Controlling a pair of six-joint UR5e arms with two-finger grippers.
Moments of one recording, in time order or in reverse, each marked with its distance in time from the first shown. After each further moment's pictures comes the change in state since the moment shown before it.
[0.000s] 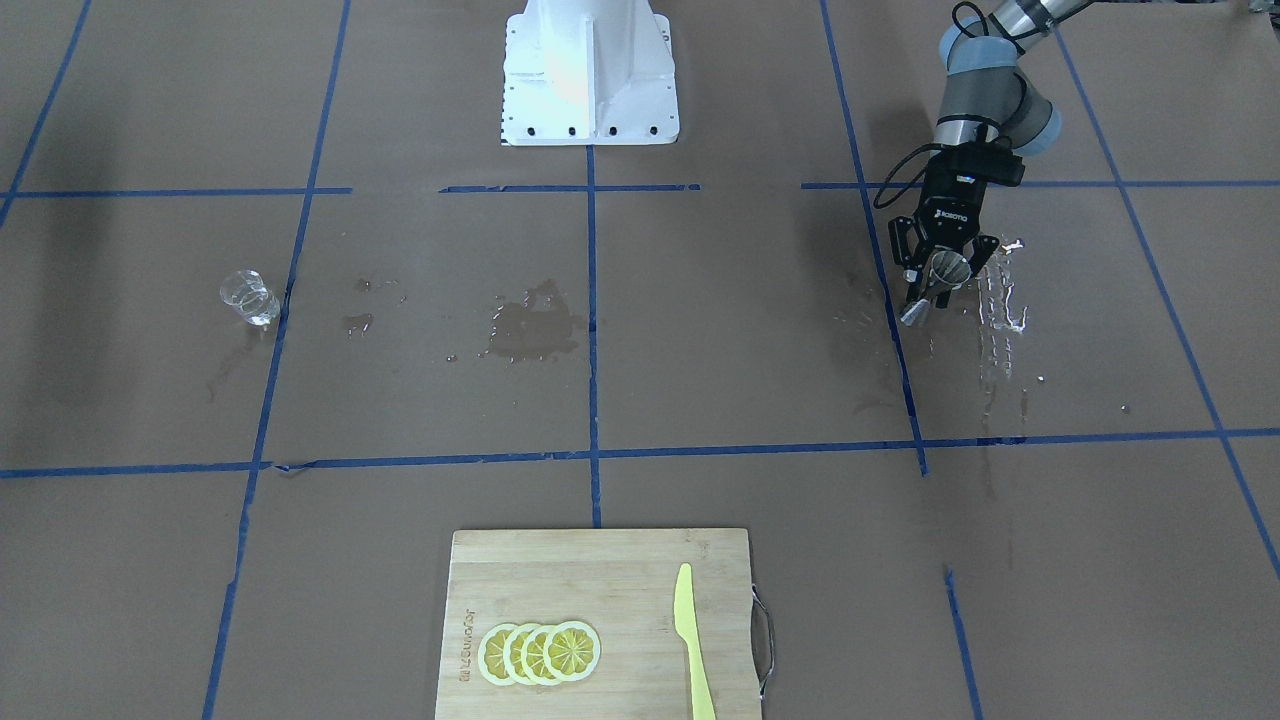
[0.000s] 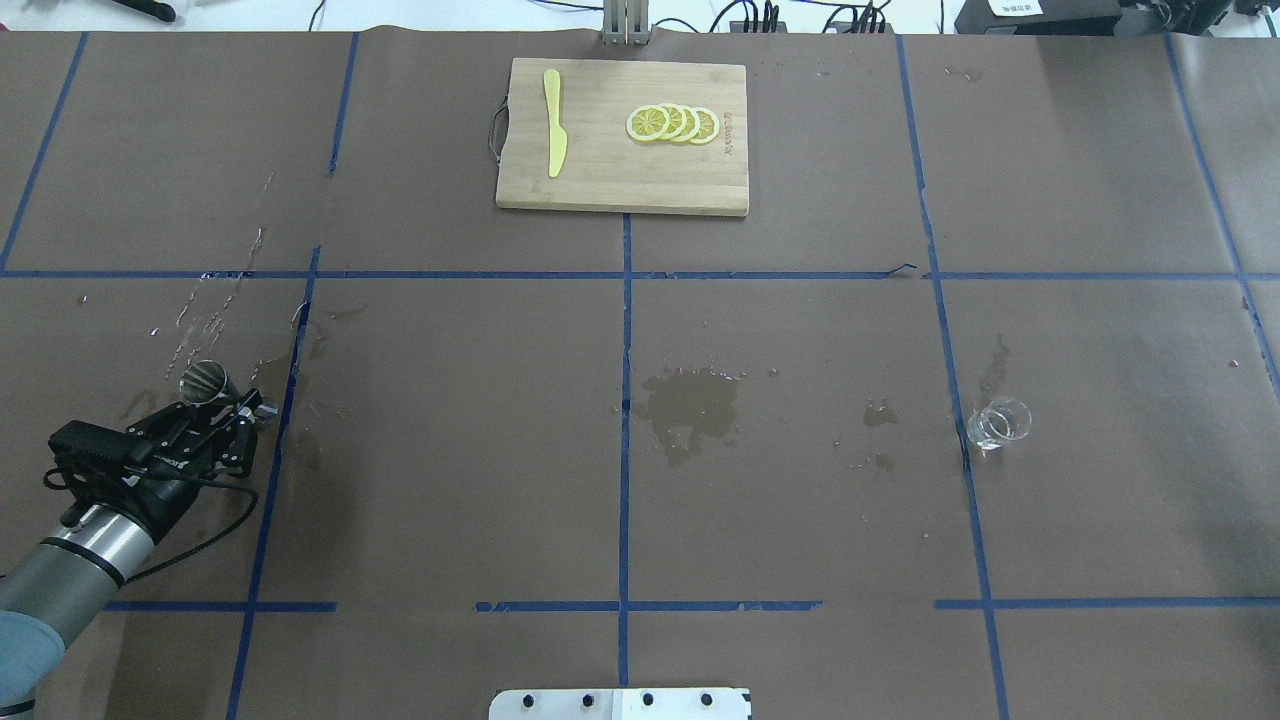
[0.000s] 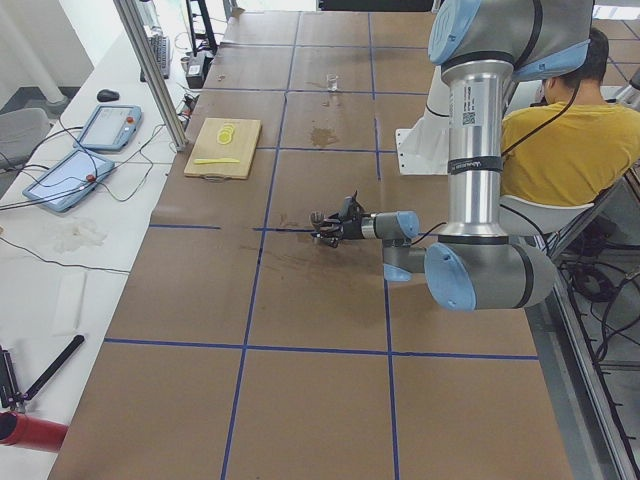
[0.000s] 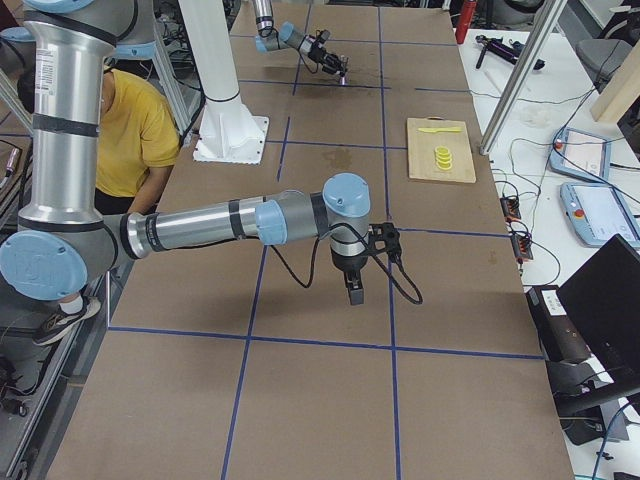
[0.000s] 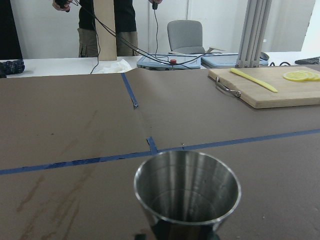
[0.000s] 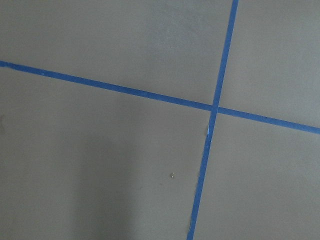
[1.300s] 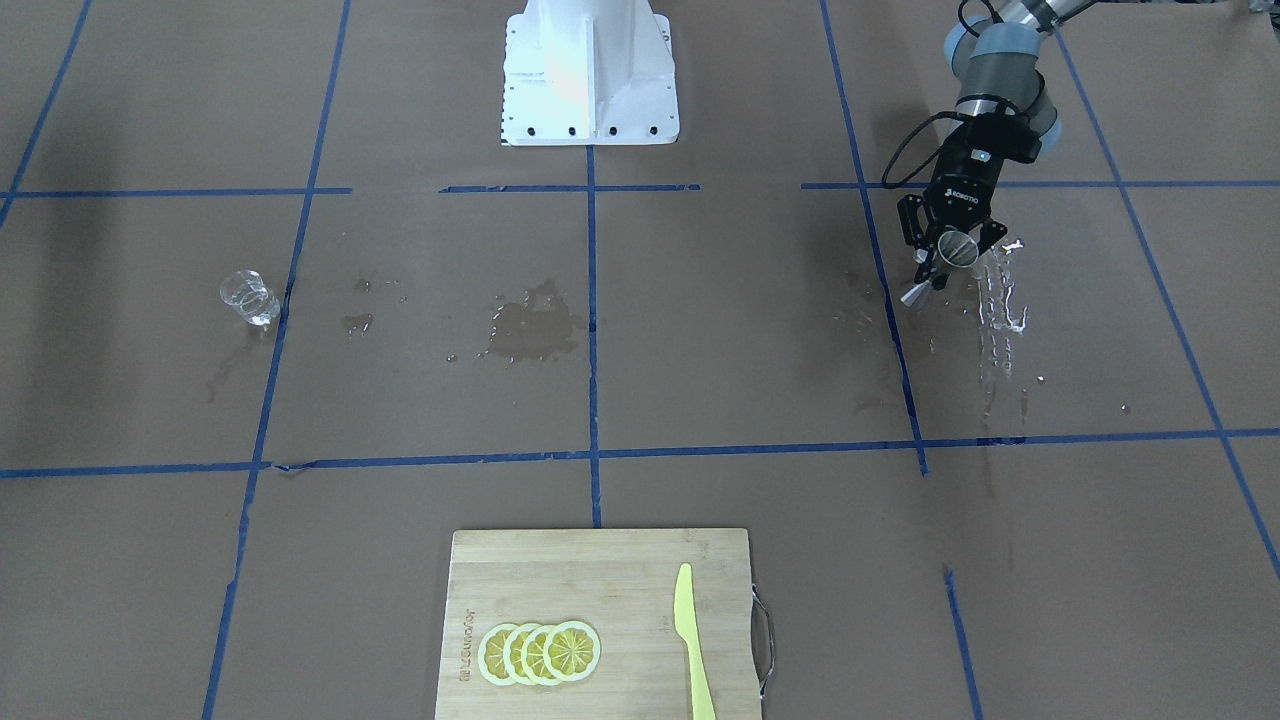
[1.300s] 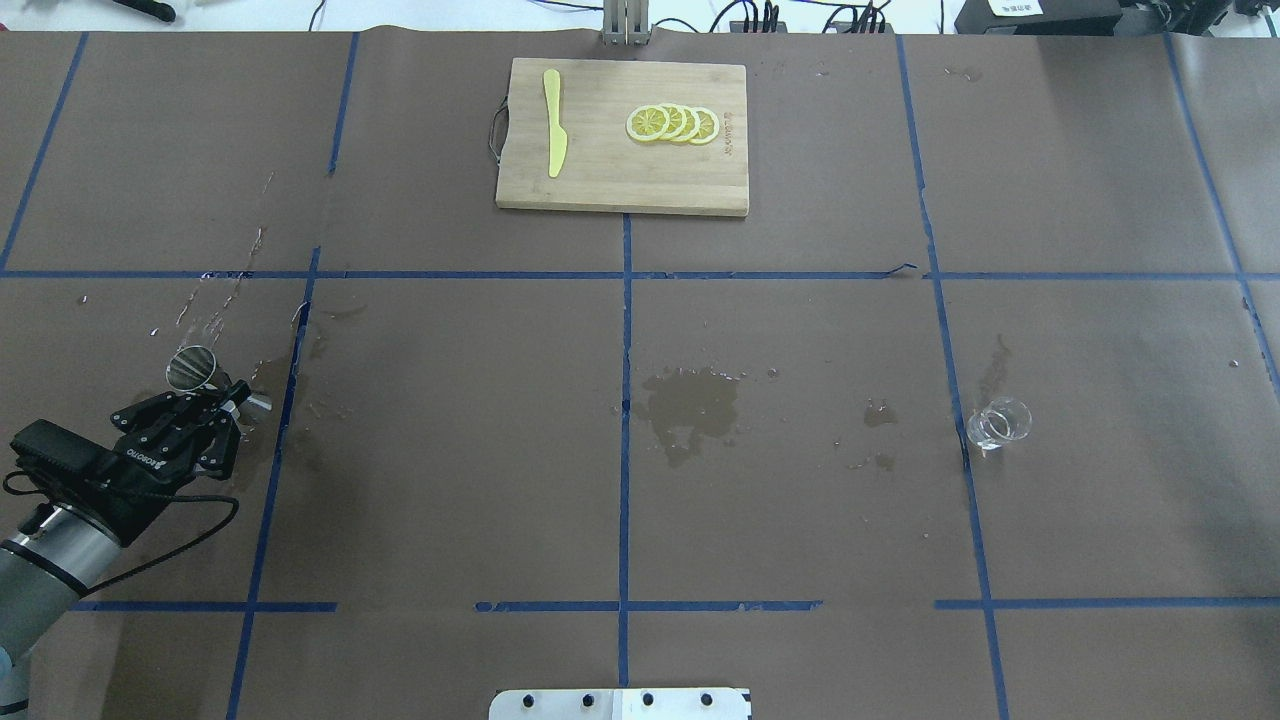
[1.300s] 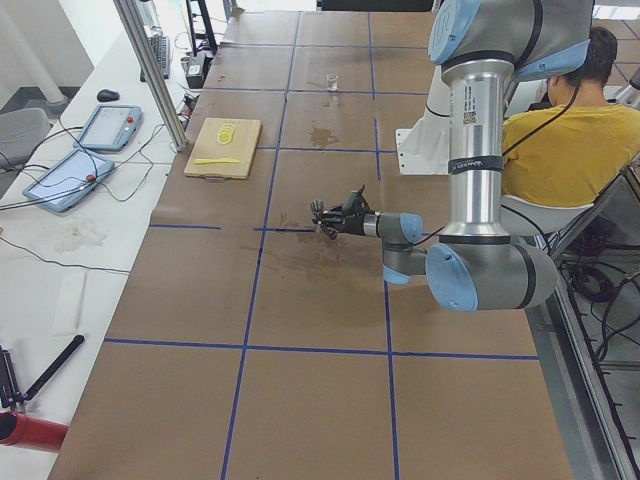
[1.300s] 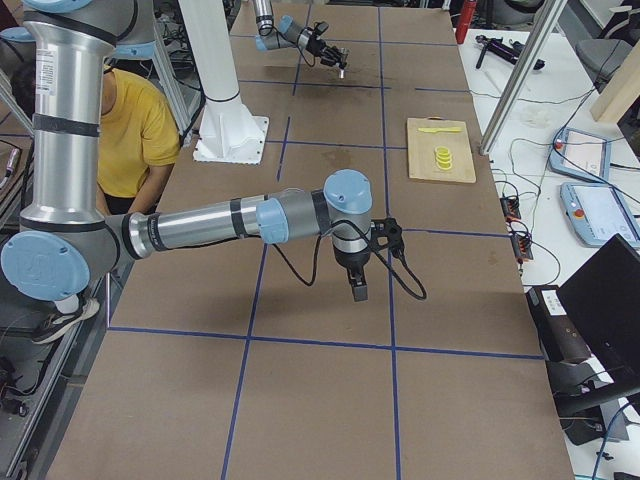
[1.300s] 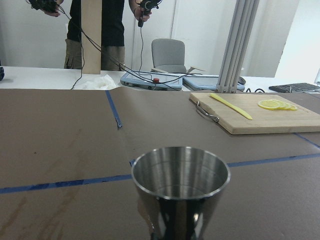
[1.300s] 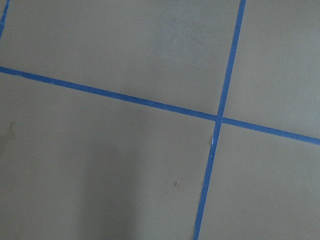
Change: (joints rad) left arm -0.002 0.006 0.000 -0.282 -0.017 0.299; right arm 0.007 0.010 0.000 0.021 0.014 -0.003
